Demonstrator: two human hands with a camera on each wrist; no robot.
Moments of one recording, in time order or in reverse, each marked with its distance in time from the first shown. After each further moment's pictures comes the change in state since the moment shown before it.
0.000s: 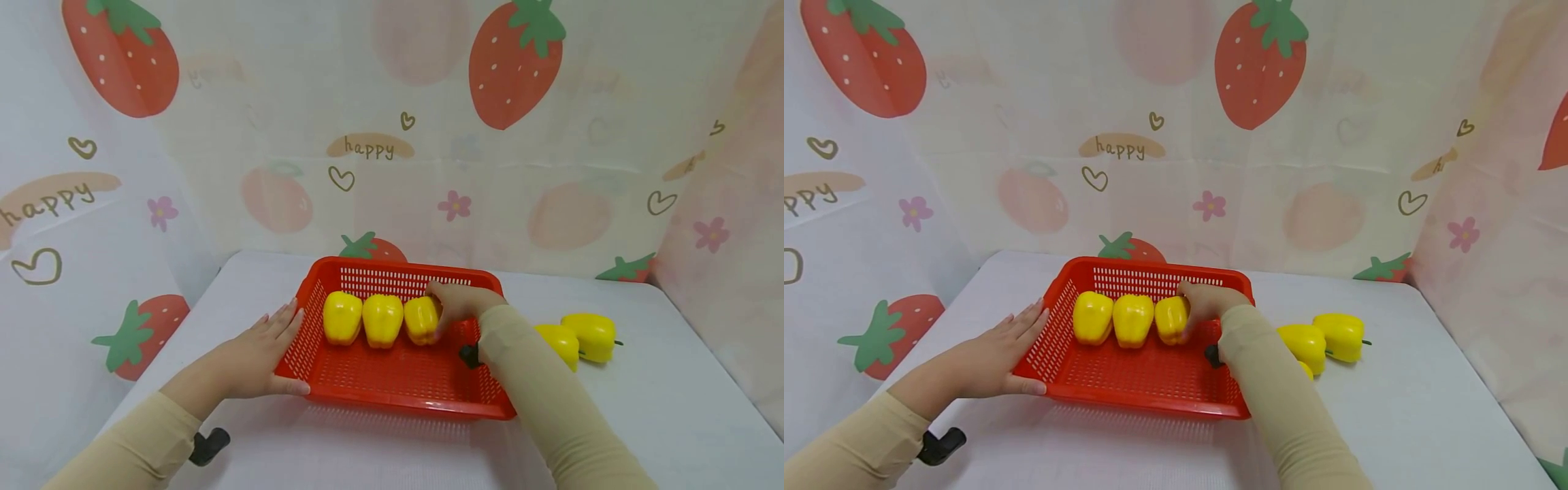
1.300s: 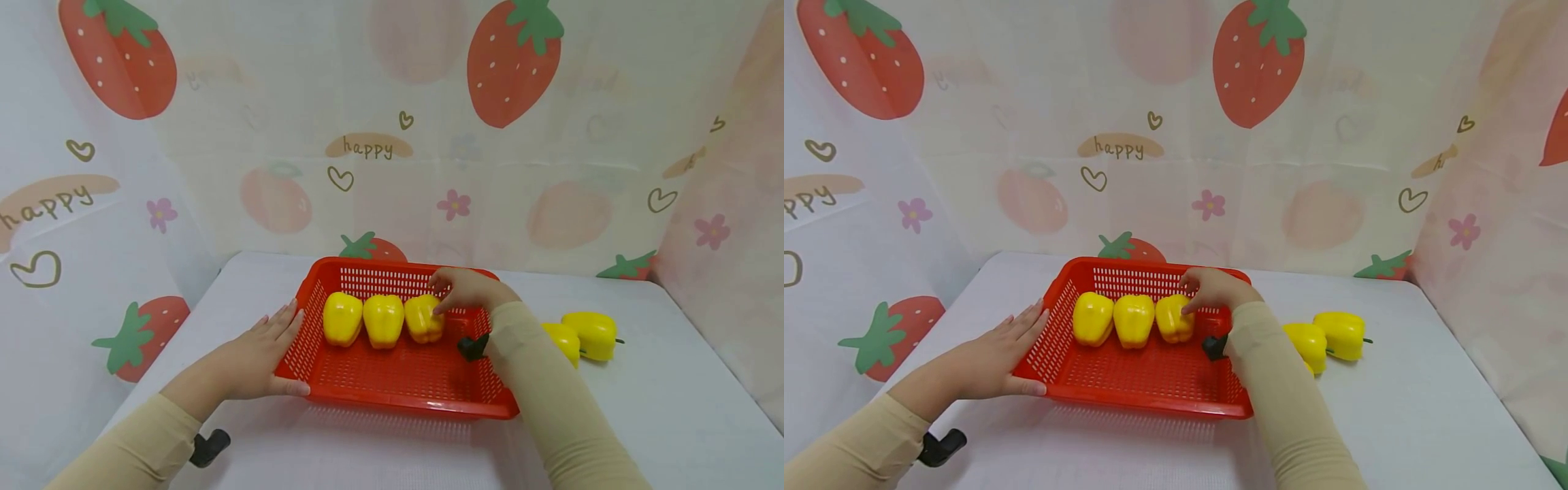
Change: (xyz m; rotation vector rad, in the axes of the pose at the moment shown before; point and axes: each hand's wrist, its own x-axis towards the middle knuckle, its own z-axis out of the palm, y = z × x) left_hand -0.001 0.000 -0.001 0.011 0.009 0.019; right_hand -0.009 0.007 -0.017 0.072 0.122 -0.119
